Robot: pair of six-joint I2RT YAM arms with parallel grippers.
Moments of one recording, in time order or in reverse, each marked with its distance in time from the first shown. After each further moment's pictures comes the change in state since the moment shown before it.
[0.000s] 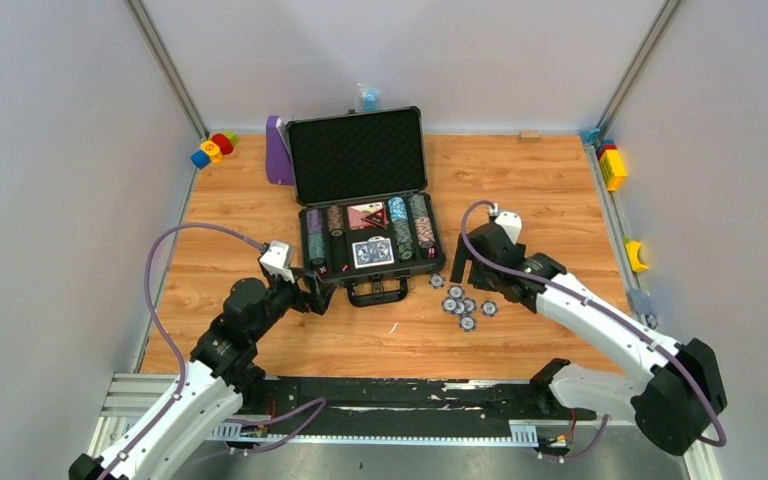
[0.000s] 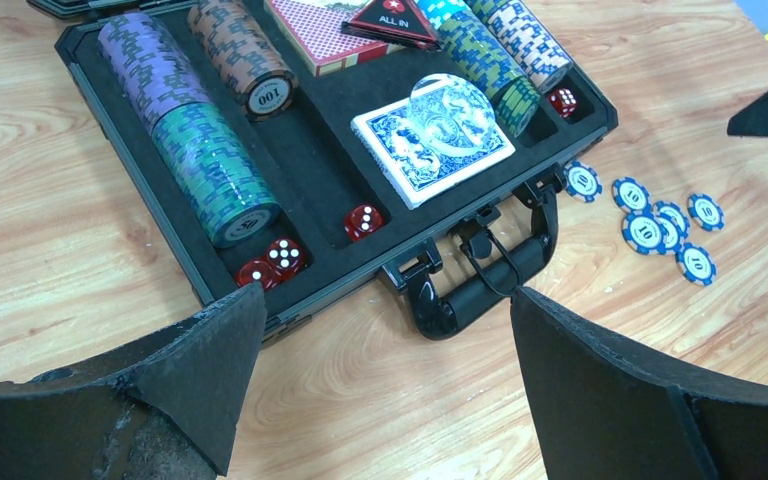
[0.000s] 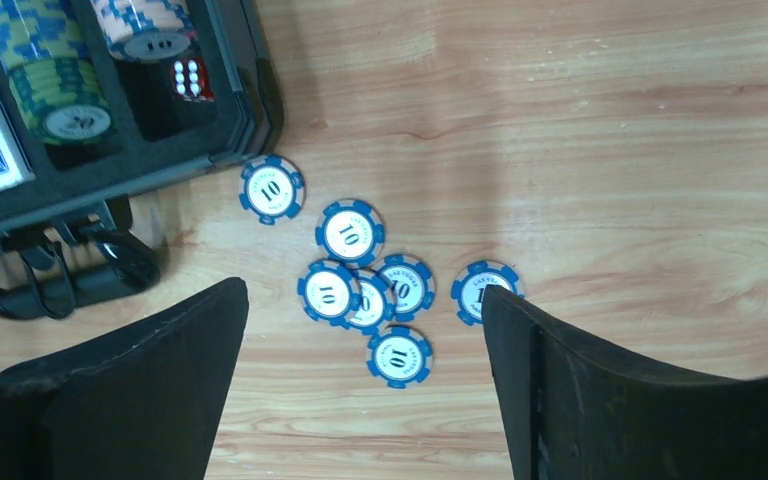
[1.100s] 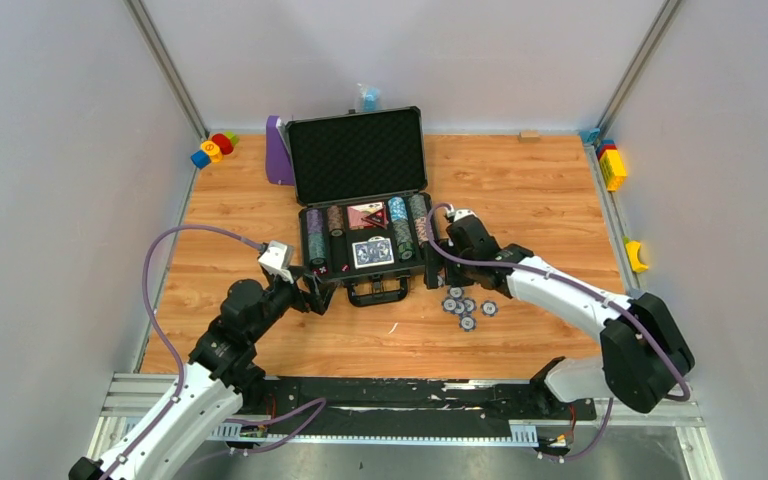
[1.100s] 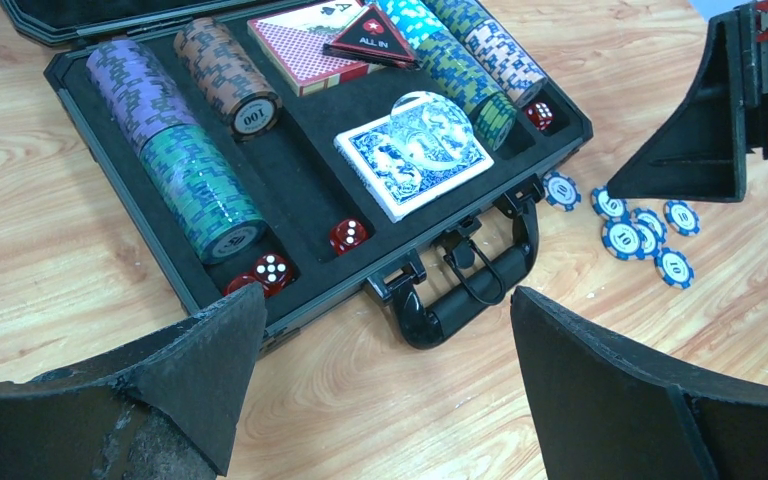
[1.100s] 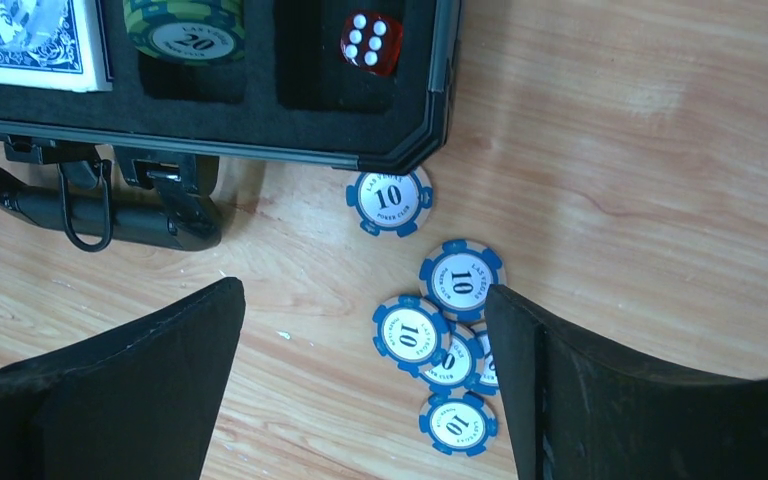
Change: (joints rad) left arm 0.000 -0.022 0.000 0.016 0.024 0.002; right arm -0.006 0.185 -0.045 0.289 -0.296 -0.278
